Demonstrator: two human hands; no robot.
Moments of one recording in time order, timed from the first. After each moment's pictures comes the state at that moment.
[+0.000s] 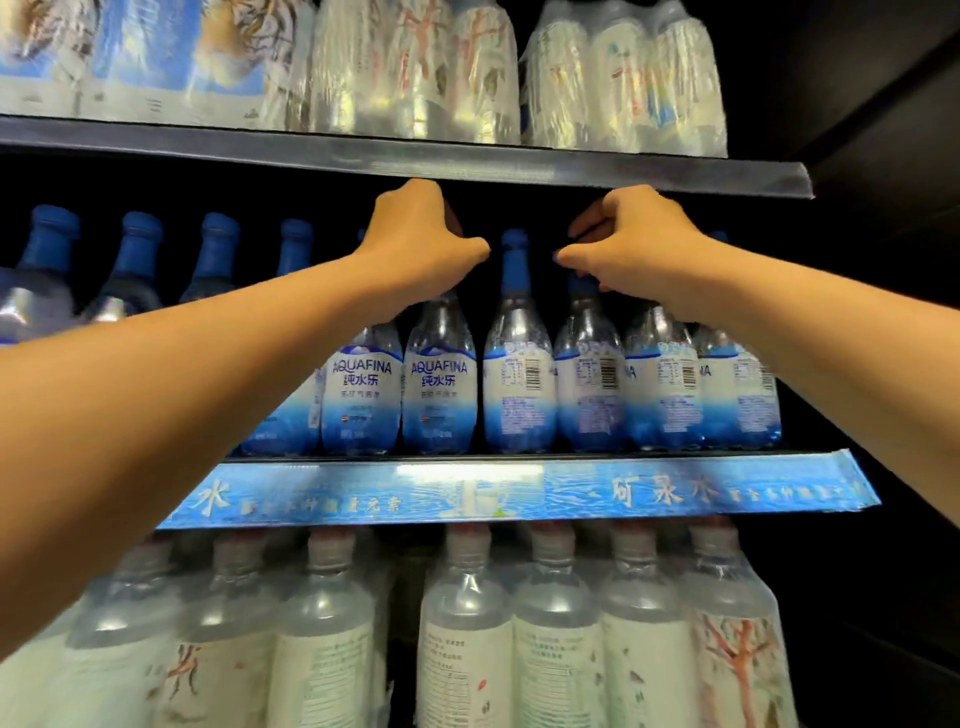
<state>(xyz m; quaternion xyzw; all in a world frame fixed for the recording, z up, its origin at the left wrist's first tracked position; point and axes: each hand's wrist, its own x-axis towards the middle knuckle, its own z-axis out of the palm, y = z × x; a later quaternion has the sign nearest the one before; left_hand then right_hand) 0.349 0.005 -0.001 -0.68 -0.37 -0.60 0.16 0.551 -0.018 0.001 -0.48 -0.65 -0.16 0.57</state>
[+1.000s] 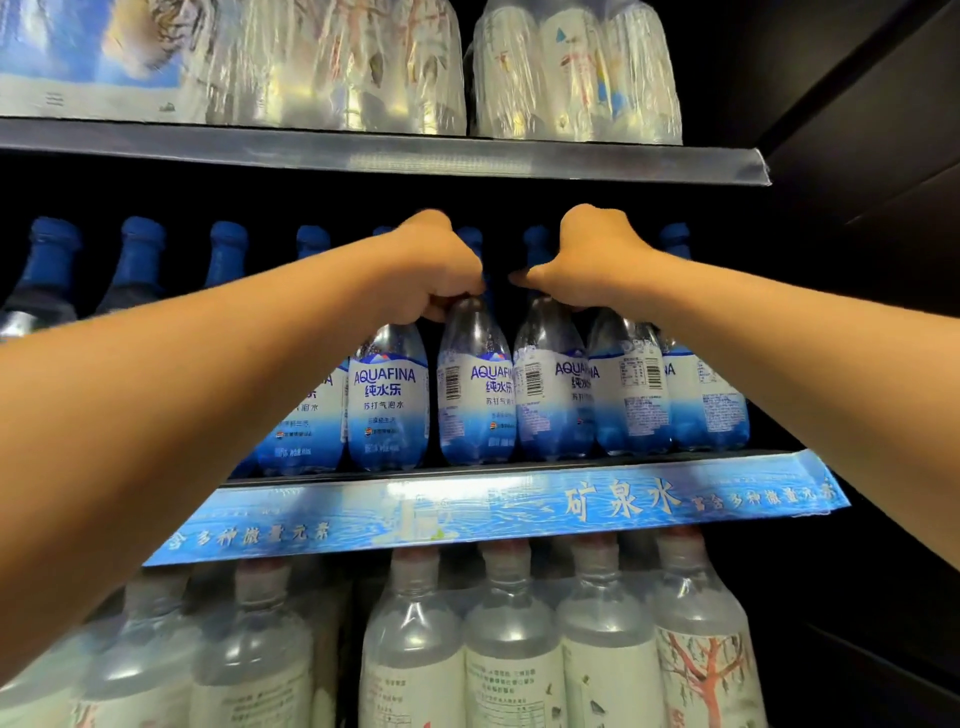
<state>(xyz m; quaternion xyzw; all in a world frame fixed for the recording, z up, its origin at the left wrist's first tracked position) 0.407 0.015 0.002 -0.74 -0.40 -0.54 -0.07 0.555 -0.003 0.003 -0.58 -0.62 -0.27 0.46</state>
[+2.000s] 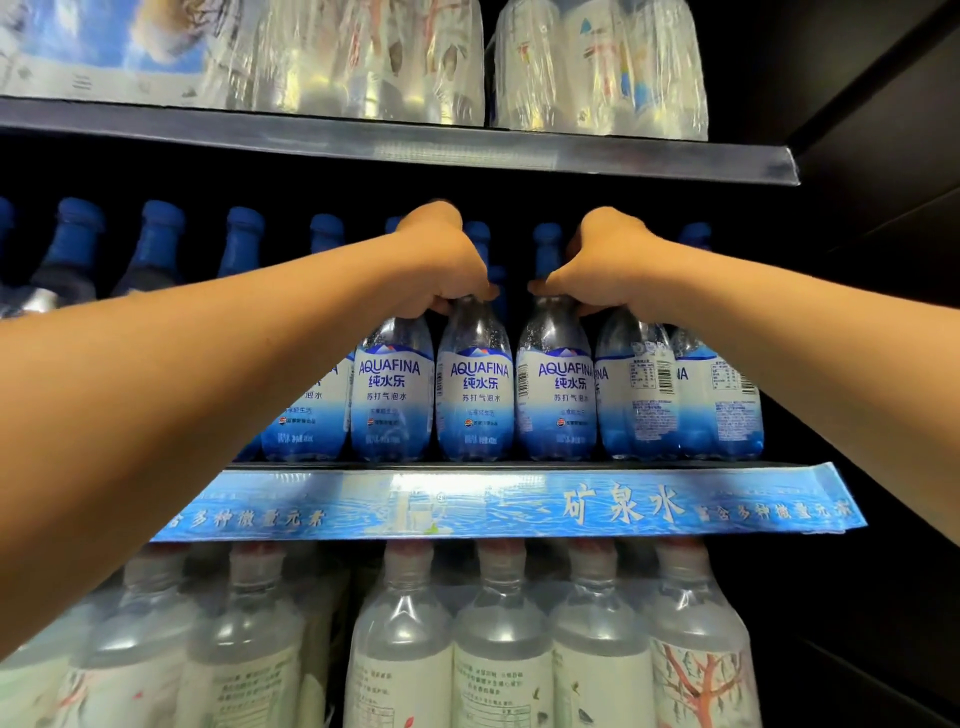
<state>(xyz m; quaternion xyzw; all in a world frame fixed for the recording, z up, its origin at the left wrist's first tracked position) 0.408 0.012 -0.005 -0.73 -0.41 -0.55 -0.03 0.563 0.001 -0.001 -0.54 -0.66 -0.13 0.50</state>
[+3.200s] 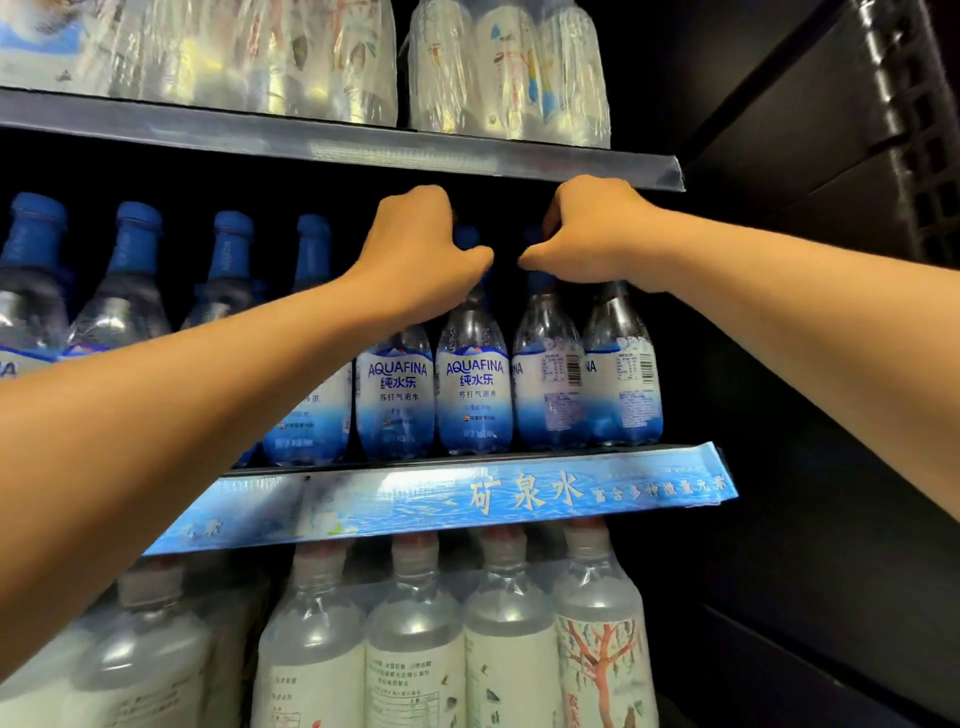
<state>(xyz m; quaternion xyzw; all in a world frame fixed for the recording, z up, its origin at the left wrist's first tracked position) 0.452 0.002 -0.012 -0.71 -0.32 -0.58 0.23 0.604 -0.052 0.007 -0.61 -0.62 -0.31 0.39</state>
